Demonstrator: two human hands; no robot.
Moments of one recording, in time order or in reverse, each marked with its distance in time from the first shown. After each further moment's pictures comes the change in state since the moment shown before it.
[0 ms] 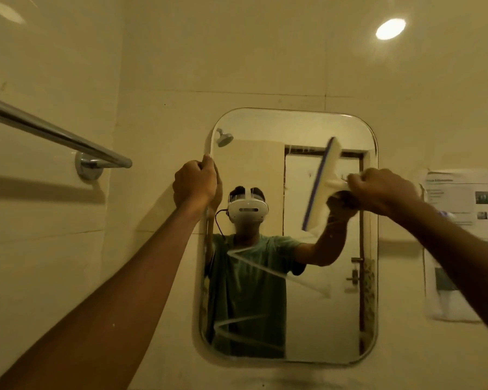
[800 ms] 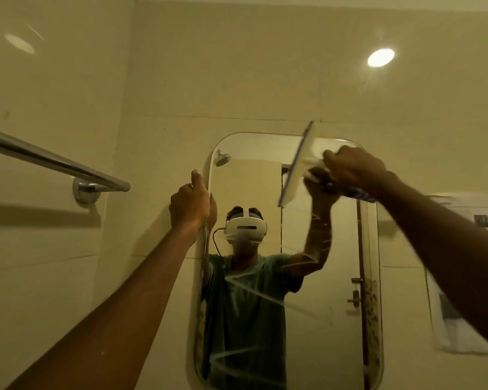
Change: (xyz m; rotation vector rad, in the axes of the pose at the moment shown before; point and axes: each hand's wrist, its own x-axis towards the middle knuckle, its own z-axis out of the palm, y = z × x) left_hand 0.008 0.000 0.001 -0.085 -0.057 -0.041; right_hand 0.056 -0.054 -0.046 0.051 0.028 -0.053
